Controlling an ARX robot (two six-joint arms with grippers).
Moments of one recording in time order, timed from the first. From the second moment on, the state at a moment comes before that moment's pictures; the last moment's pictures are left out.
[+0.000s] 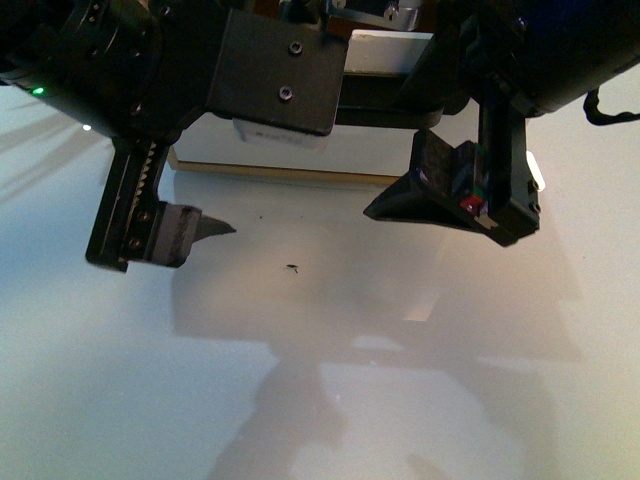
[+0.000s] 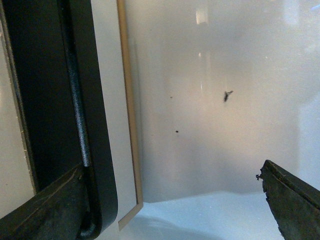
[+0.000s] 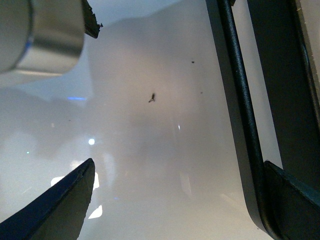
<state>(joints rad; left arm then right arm) -0.41 1.75 1.04 -0.28 0.21 1.39 0.44 1.77 1.18 -0.47 -0.36 -0.96</state>
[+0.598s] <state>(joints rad) -0.42 1.56 0.82 -0.25 0.28 1.45 0.53 1.63 1.02 -0.36 -0.40 -0.92</state>
